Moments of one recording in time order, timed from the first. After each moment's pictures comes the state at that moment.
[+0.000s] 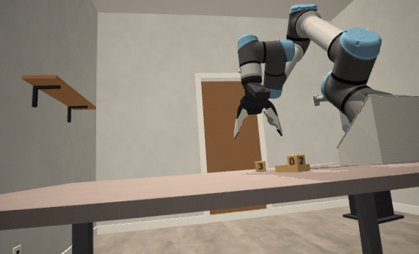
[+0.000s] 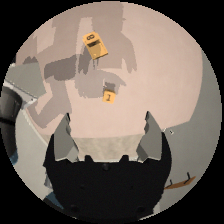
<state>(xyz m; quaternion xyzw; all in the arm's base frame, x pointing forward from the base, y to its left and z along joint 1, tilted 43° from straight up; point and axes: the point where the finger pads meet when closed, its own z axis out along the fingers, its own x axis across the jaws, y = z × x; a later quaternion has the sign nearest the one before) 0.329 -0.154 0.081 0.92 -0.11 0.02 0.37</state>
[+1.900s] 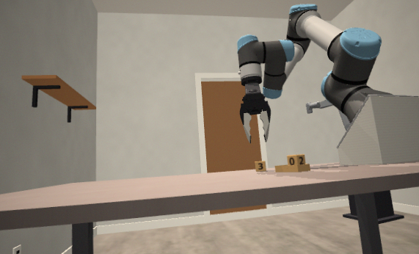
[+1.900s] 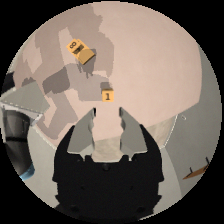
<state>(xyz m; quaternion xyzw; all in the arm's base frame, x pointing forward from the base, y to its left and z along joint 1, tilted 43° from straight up) 0.332 -0.158 0.083 0.90 -0.23 0.07 0.36</state>
